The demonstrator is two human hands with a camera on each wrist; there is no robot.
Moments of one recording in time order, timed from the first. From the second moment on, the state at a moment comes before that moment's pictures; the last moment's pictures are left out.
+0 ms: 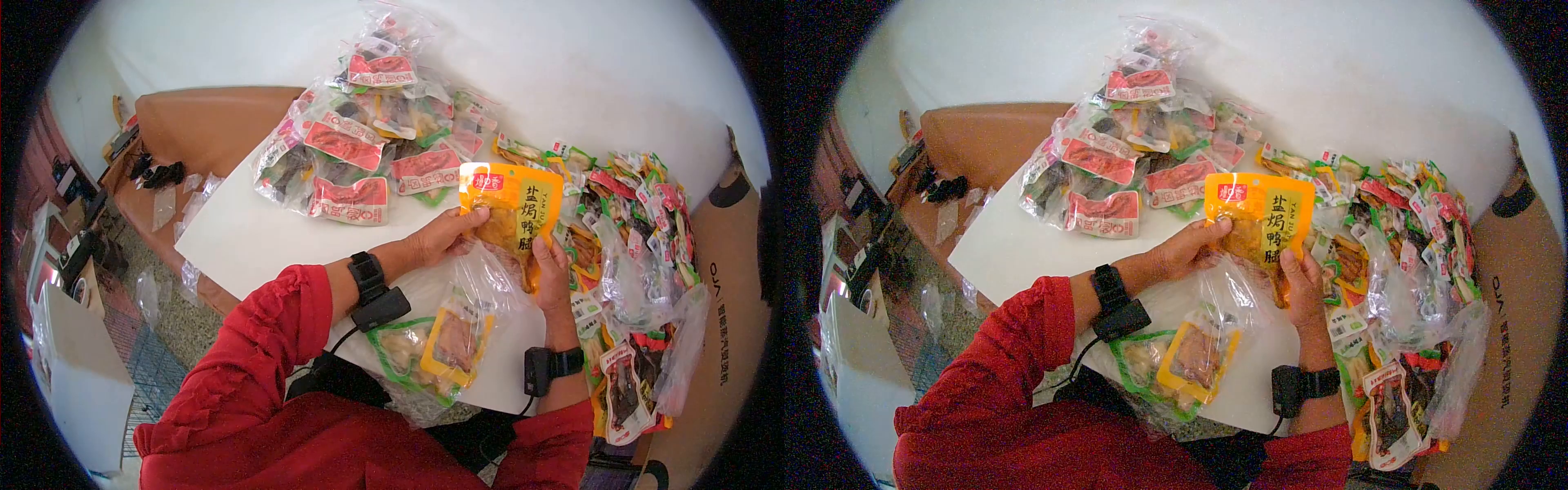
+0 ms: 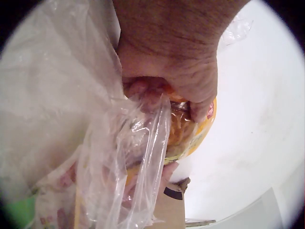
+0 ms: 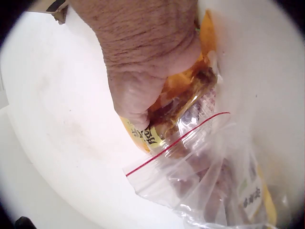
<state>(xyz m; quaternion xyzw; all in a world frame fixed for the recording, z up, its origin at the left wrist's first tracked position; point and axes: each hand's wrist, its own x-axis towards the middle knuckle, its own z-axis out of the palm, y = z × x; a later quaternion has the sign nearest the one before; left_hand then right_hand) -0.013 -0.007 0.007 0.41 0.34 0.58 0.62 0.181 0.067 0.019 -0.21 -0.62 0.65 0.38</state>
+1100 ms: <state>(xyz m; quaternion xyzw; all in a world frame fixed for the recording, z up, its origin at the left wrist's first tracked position) -0.019 -0.004 0.001 0.39 0.34 0.57 0.64 0.182 0.065 0.024 -0.22 -0.68 0.60 0.37</state>
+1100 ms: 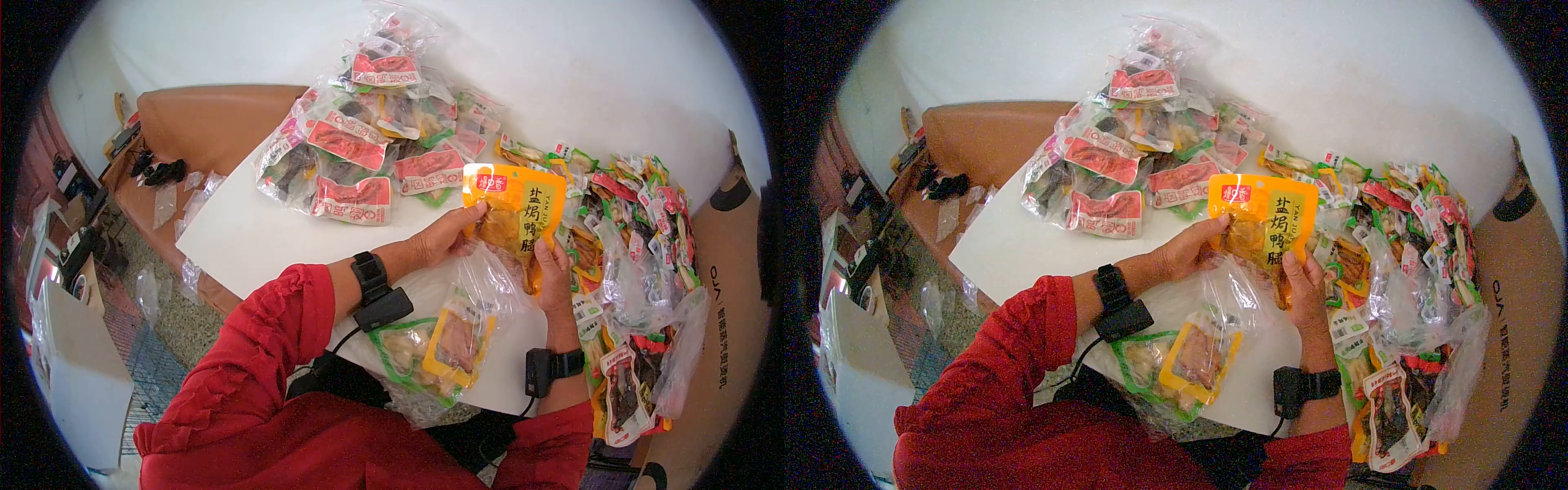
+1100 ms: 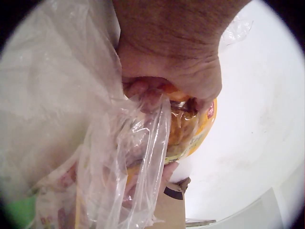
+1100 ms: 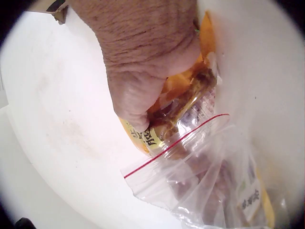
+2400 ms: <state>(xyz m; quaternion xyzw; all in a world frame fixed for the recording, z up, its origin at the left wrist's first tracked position) -0.022 0.005 -0.010 0.34 0.28 0.60 0.67 0.183 0.068 0.018 -0.25 -0.68 0.57 0.39</state>
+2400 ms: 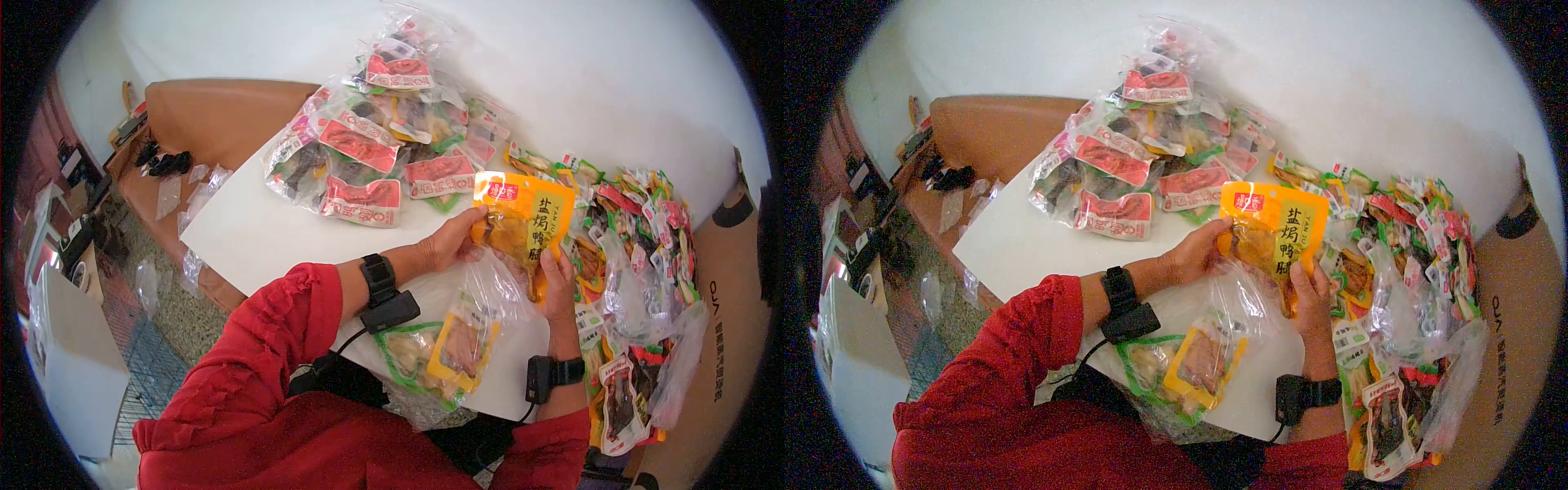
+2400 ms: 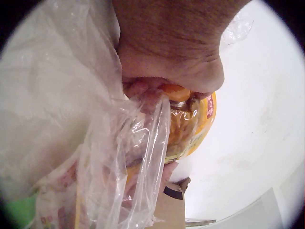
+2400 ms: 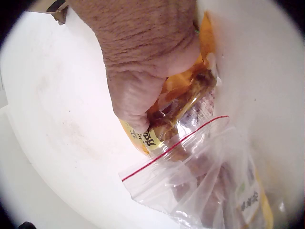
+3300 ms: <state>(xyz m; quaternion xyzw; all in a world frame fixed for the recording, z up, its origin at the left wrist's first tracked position) -0.017 0.000 -0.005 0.42 0.30 0.58 0.63 0.184 0.068 0.018 -0.23 -0.68 0.58 0.38</state>
